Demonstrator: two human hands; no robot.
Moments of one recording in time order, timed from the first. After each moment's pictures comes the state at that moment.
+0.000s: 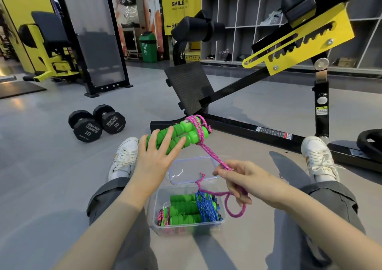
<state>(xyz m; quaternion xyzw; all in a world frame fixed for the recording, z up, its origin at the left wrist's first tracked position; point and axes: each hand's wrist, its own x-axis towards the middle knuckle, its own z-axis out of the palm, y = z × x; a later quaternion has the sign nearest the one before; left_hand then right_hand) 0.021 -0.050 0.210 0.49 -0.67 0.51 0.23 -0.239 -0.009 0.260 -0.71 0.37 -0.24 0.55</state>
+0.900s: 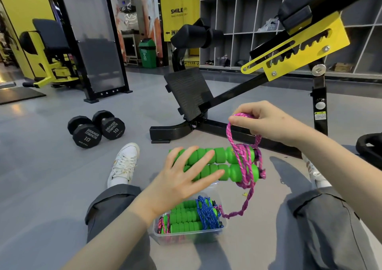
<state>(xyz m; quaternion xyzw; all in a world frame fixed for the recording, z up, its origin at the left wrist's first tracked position) -0.020 -0.019 0.231 0.27 -0.78 0.50 0.26 -0.255 -0.055 0.362 -0.83 0.38 -0.32 0.24</state>
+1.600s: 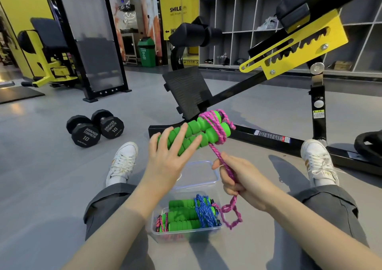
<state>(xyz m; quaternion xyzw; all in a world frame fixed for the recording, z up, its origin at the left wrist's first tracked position) -0.018 -0.044 0.235 0.43 -0.68 0.50 0.34 -0.223 -0.020 0.258 -0.56 0.35 -0.40 0.64</state>
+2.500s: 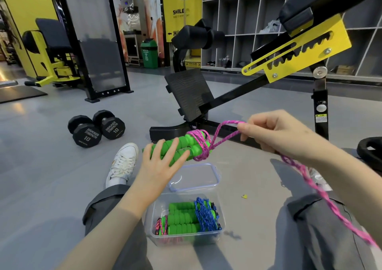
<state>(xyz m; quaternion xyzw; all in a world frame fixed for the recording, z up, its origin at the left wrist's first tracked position) 0.017 -0.051 0.210 0.44 -0.70 0.51 0.21 -0.264 -0.013 0.364 -0.79 0.40 -0.35 0.30</state>
